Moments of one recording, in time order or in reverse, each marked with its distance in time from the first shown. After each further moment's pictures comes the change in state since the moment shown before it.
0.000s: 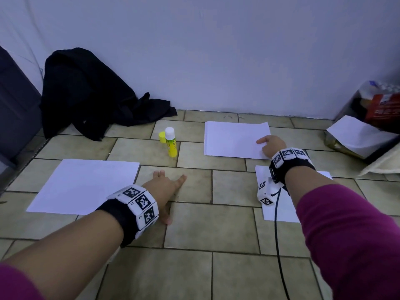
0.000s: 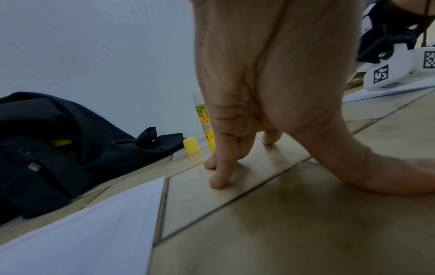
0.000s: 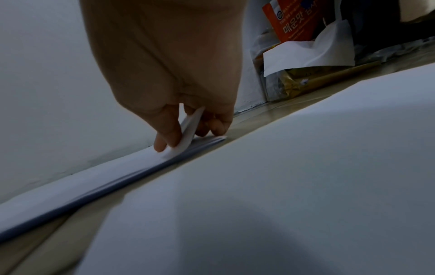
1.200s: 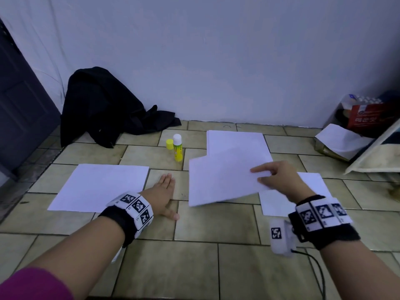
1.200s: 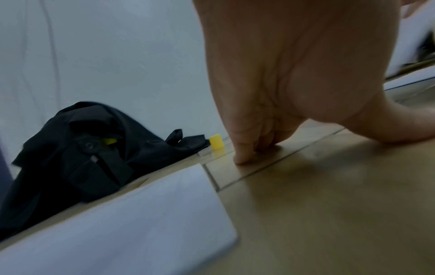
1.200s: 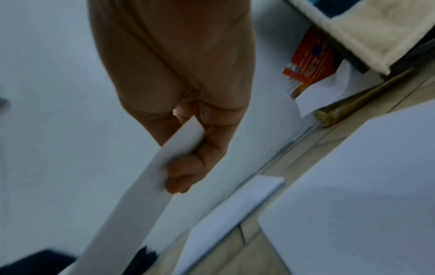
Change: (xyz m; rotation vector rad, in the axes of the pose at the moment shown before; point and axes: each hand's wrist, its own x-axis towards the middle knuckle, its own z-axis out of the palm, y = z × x) left_hand -0.021 -0.026 0.028 -0.118 0.089 0.111; right_hand -0.175 -0.003 -0.028 0.310 -0.068 -0.242
